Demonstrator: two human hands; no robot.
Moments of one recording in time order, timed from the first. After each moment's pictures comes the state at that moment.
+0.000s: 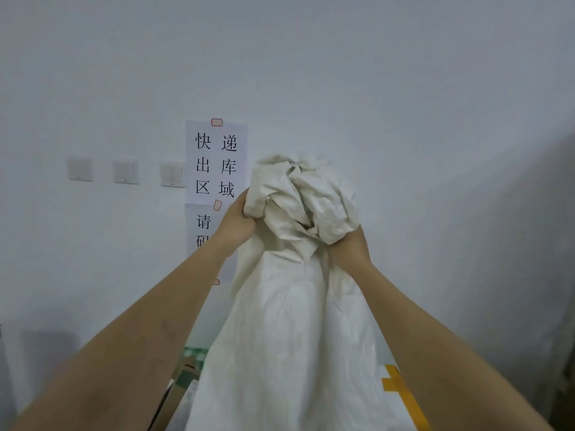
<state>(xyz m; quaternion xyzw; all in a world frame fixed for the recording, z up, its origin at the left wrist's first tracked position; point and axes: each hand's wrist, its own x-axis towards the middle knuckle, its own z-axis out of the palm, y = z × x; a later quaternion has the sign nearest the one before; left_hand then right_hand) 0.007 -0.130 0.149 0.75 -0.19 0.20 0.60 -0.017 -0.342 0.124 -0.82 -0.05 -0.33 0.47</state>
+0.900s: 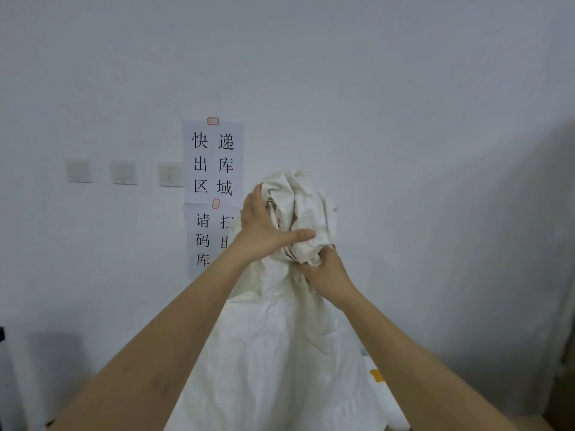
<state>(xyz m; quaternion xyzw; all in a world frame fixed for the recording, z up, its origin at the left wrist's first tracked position) -0.034 -0.164 0.142 0.82 -0.19 0.22 0.49 -0.054 -0.314 0.078 -0.80 -0.14 -0.22 0.55</state>
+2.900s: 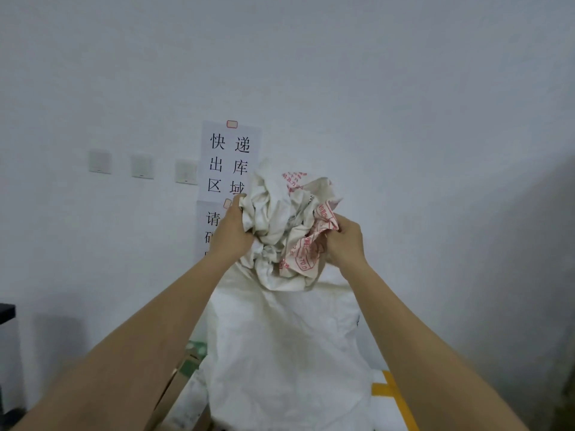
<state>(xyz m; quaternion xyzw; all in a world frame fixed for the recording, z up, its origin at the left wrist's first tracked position) -0.013 -0.106 0.127 0.84 -0.13 0.31 0.43 -0.029 -0.315 0.130 -0.76 -0.05 -0.28 0.58</state>
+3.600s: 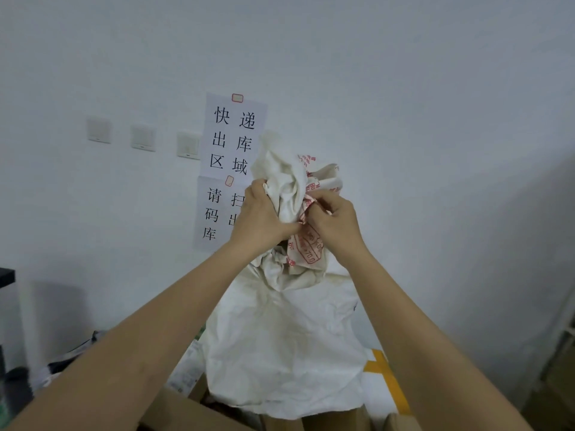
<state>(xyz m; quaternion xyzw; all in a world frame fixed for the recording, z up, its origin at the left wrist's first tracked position) -0.072 -0.144 0.127 0.84 -0.12 0.29 0.45 -0.081 -0.286 0.138 -0.77 -0.19 -0.30 0.53</state>
